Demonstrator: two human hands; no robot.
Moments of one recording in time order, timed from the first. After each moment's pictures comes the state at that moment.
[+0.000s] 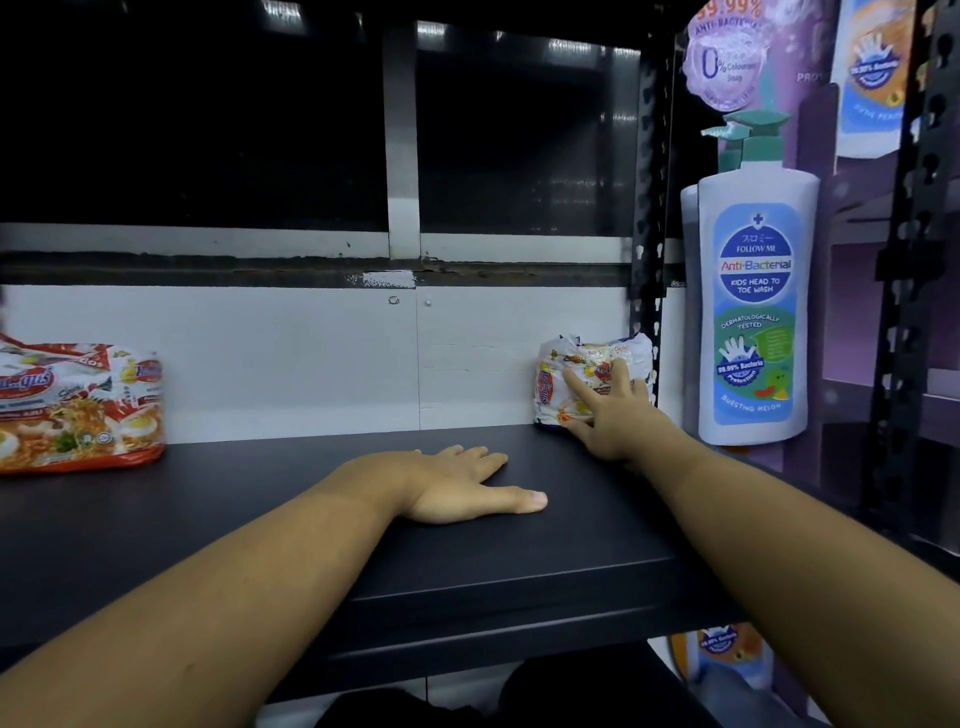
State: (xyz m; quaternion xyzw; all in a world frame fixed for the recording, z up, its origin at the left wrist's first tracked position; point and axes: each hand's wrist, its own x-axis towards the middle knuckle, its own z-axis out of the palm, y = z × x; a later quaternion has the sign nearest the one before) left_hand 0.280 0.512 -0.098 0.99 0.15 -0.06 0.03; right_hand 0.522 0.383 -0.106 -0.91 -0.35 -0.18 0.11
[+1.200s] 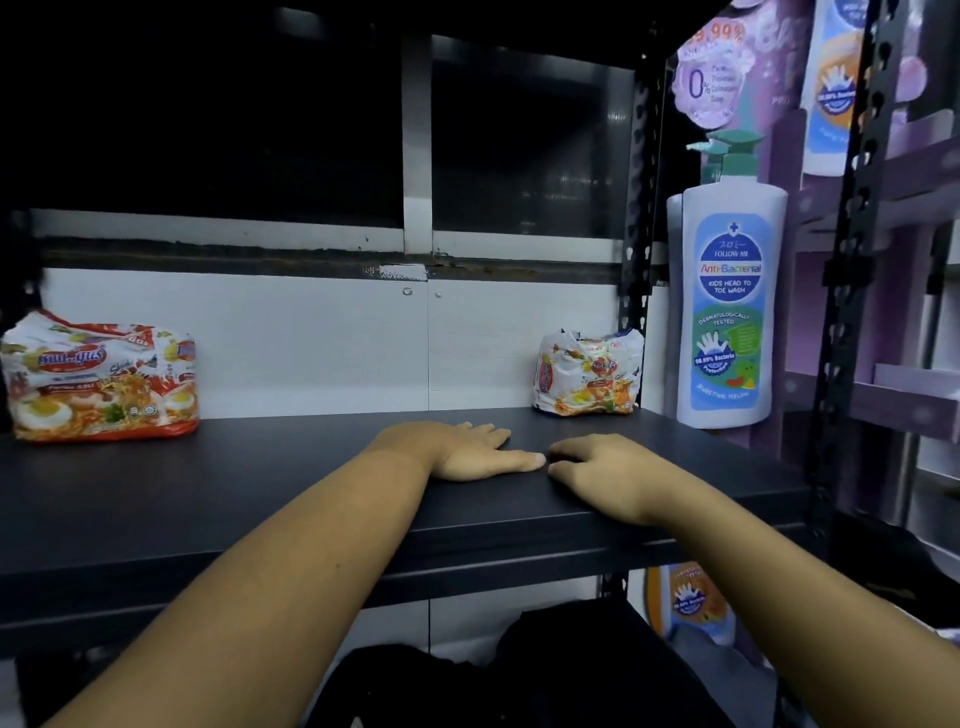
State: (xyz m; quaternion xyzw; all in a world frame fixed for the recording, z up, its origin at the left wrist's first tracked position) left_hand 0.280 0.515 -0.098 0.99 0.15 -0.05 0.03; right_hand 0.342 0.311 -0.107 -0.88 -0.45 -0.04 0.14
